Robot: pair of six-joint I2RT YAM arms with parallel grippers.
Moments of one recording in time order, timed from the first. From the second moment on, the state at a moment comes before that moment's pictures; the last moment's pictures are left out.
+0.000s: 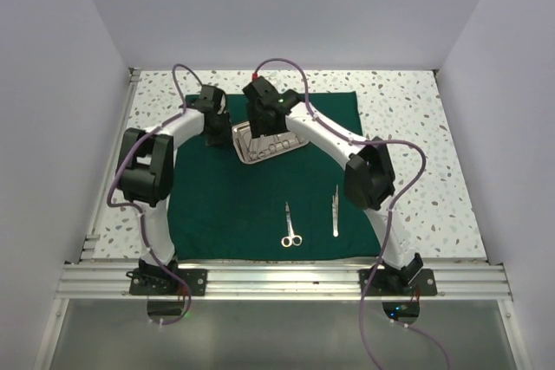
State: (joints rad) left arm -0.23 2.00 1.40 -0.49 0.03 -0.36; right arm 0.76 2.25 2.13 -0.87 0.32 0.44
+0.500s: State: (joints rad) left arm -0.23 2.20 1.70 -0.53 0.02 -0.37; right arm 0.61 2.39 2.27 -0.87 0.22 0.46
